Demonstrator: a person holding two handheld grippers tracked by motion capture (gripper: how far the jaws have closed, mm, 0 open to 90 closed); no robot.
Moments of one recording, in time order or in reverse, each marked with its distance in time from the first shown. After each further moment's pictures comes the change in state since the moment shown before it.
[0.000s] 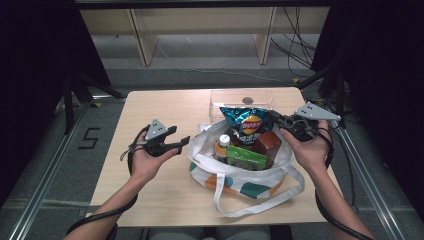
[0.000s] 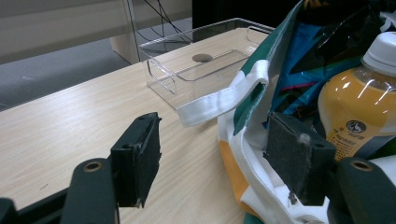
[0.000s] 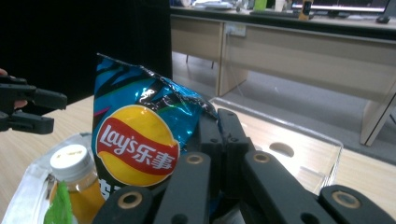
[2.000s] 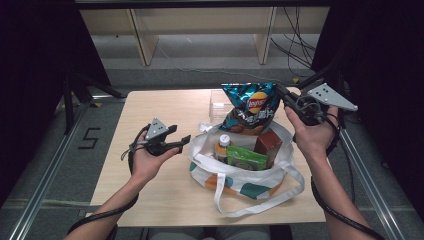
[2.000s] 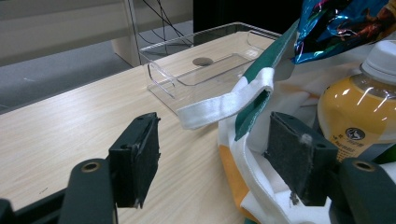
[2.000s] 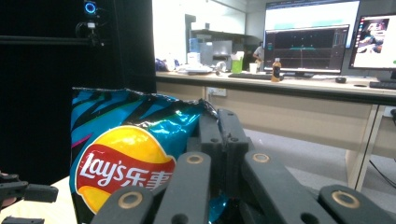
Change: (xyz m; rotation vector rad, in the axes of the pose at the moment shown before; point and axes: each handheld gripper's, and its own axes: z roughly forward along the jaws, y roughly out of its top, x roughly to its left) left arm -0.001 0.003 0.001 -0.009 0.002 0.000; right arm 0.003 0.051 -0.010 -0.229 -0.070 0.056
